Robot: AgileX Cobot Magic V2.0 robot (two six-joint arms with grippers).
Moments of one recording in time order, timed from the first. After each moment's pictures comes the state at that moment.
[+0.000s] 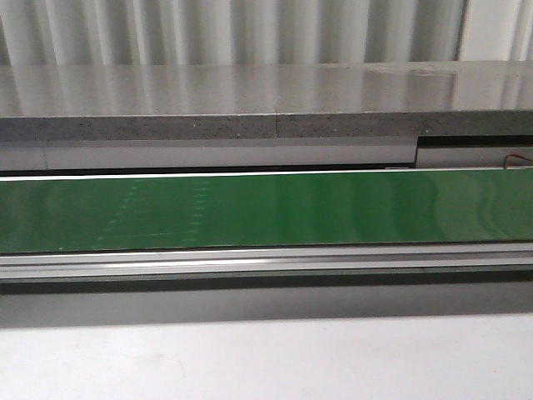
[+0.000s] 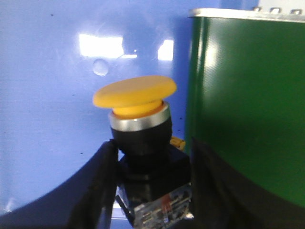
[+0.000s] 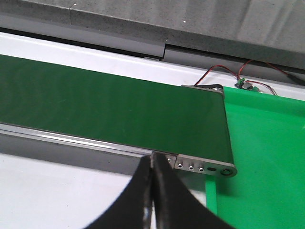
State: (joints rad) left arm 0.38 1.83 -1.49 -0.01 1.22 0.32; right arm 0.01 0.14 -0.37 0.15 0.62 -0.21
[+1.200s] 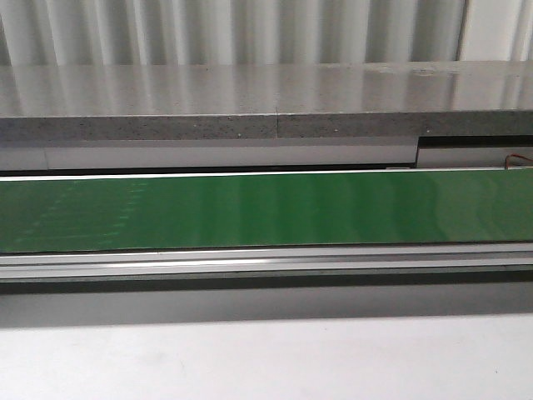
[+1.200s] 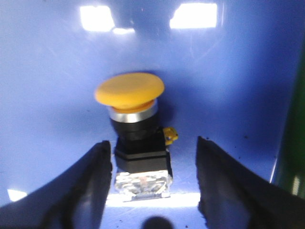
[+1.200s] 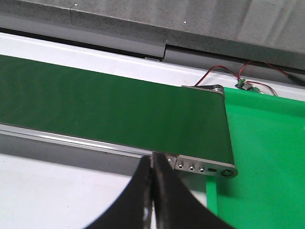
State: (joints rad) left arm 0.41 1.99 -1.50 0.04 1.11 0.40; right arm 0.01 0.14 -0.37 0.15 0.62 -0.21
